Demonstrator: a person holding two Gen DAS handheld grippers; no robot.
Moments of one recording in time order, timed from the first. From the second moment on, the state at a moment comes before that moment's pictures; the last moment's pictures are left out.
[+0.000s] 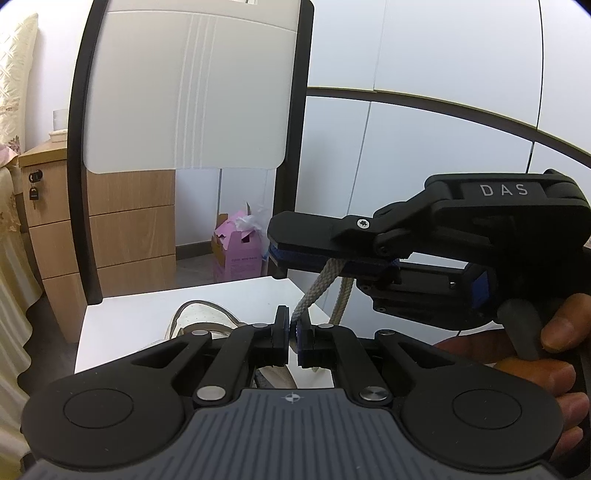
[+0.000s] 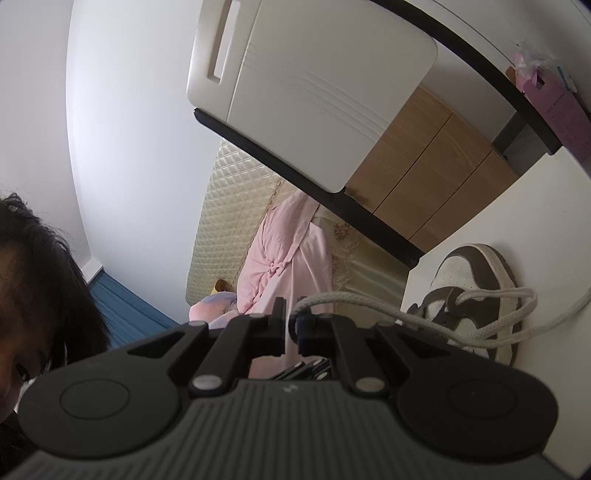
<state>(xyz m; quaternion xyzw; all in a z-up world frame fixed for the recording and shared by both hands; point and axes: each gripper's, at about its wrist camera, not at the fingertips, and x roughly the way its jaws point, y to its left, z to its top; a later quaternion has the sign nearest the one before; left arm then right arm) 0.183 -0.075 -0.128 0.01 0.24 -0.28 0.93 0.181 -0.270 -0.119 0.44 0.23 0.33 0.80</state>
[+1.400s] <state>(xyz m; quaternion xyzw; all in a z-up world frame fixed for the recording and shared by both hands) 0.169 -0.107 -0.168 0.11 0.31 -0.32 0.89 0.204 -0.308 -0.109 0.41 0.20 0.17 0.87</state>
